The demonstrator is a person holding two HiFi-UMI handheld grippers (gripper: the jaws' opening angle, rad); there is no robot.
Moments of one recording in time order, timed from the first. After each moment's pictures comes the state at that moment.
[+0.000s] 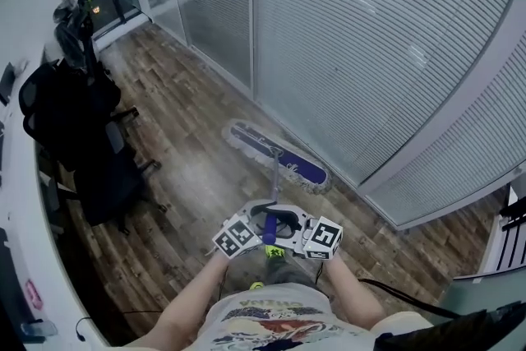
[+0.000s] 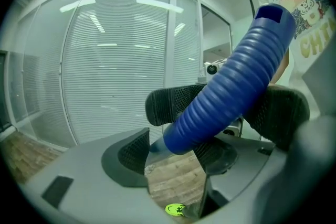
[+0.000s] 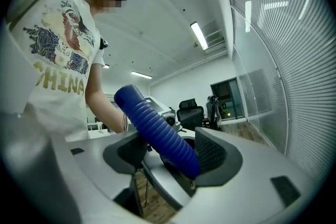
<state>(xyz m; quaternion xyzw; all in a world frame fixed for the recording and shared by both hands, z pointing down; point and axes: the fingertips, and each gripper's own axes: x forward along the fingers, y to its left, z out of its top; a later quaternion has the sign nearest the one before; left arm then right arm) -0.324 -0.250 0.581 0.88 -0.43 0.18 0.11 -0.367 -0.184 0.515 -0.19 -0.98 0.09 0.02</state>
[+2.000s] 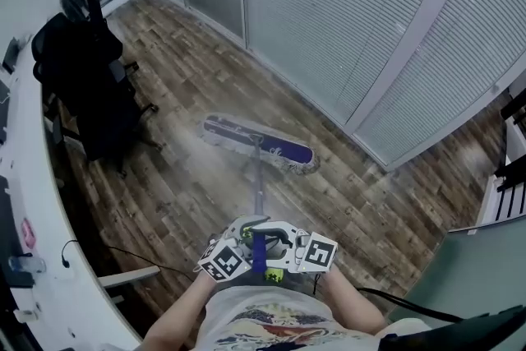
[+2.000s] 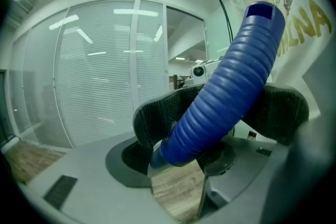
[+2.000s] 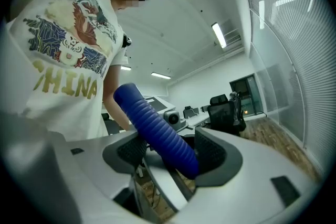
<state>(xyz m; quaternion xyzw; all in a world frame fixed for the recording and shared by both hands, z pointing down) -0.035 0.116 0.594 0.89 -0.41 0.20 0.06 -0.081 0.189 0.536 -0.27 -0.96 0.04 0.01</state>
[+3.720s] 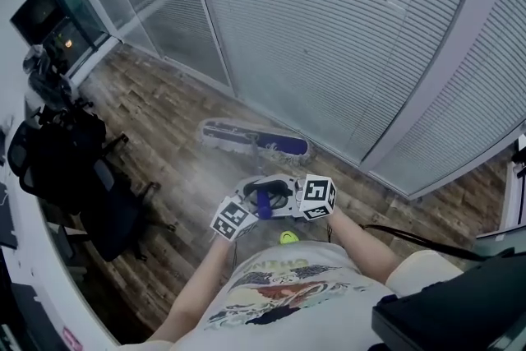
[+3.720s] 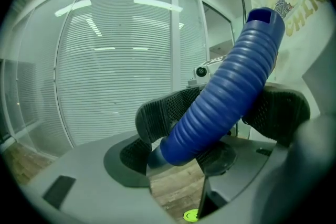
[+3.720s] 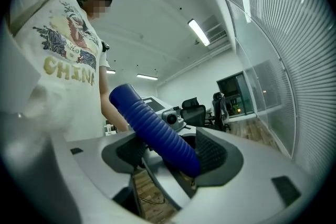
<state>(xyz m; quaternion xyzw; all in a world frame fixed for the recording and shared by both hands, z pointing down) -0.342 -0.386 0.579 0.88 -0.43 0.19 0.08 -0.388 -0.316 0.521 -0.24 -0.96 0.10 0.02</state>
